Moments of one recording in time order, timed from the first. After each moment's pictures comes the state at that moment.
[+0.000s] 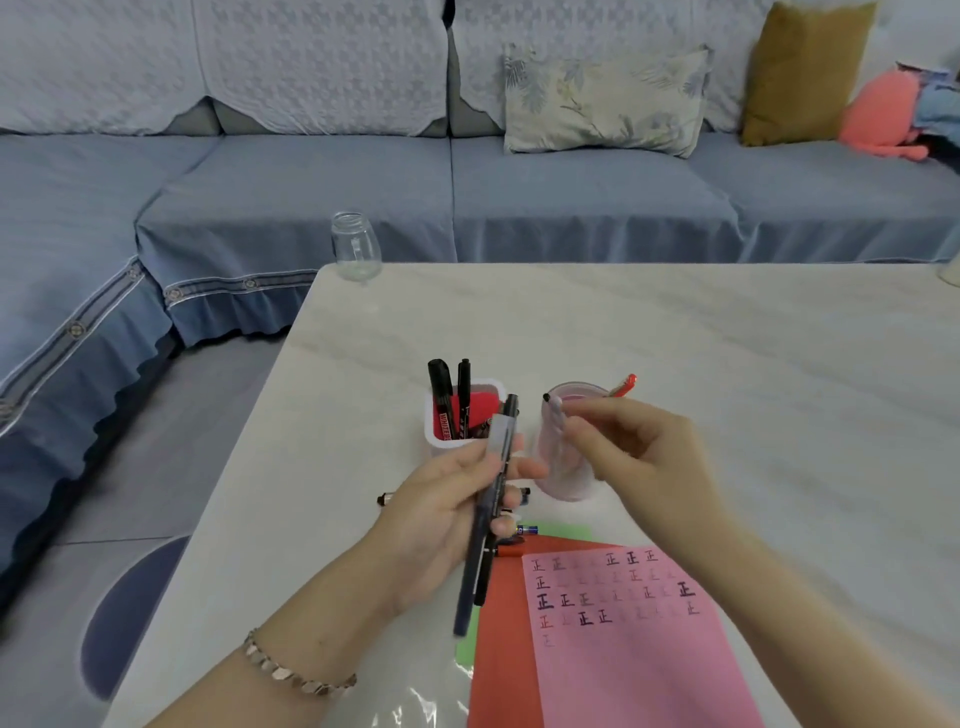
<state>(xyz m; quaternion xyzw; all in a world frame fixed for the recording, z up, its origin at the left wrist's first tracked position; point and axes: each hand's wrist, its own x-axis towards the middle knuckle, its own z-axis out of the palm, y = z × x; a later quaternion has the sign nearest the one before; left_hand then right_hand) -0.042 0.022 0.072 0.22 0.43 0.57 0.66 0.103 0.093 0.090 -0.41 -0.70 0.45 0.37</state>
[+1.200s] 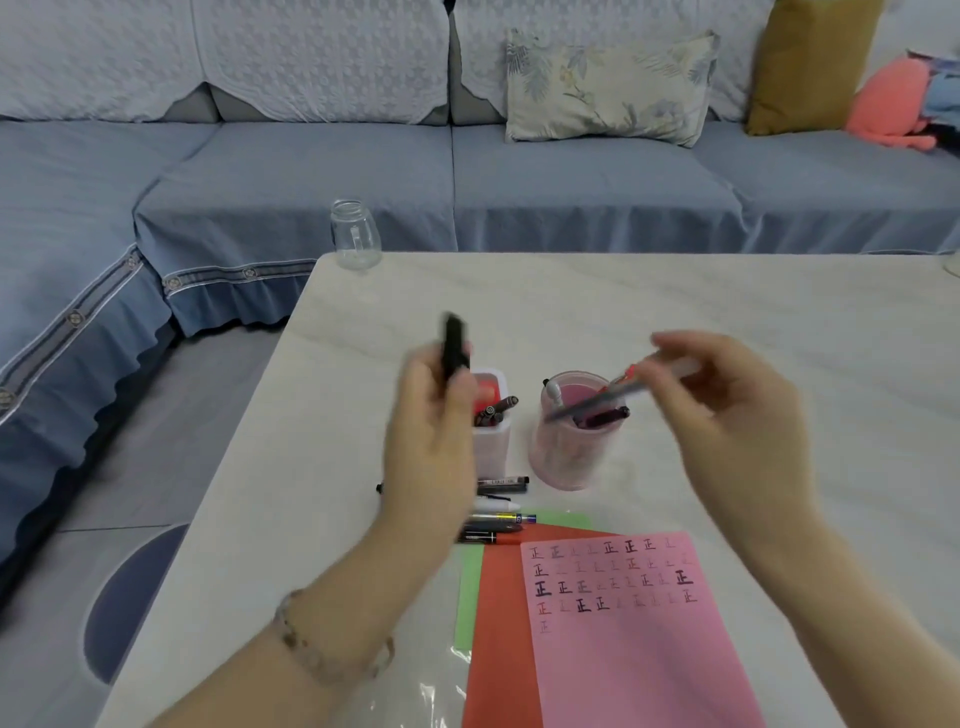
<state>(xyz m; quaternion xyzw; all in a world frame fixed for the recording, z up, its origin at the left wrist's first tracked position) -0.032 0.037 0.082 0.42 0.54 0.69 0.23 0.127 0.106 0.104 -0.40 -0.72 0.27 0.50</state>
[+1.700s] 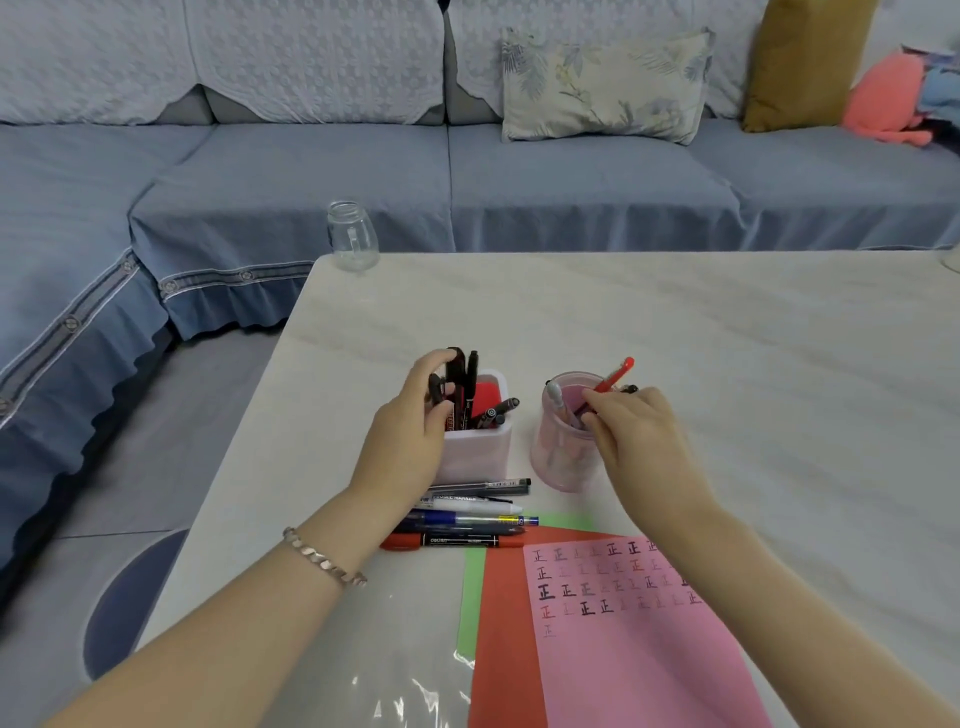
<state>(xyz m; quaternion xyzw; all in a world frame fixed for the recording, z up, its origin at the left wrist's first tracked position) -0.090 0.063 0.032 0.55 0.70 0.43 0.15 0.109 0.131 0.033 -0.43 -0.85 0.07 0.30</state>
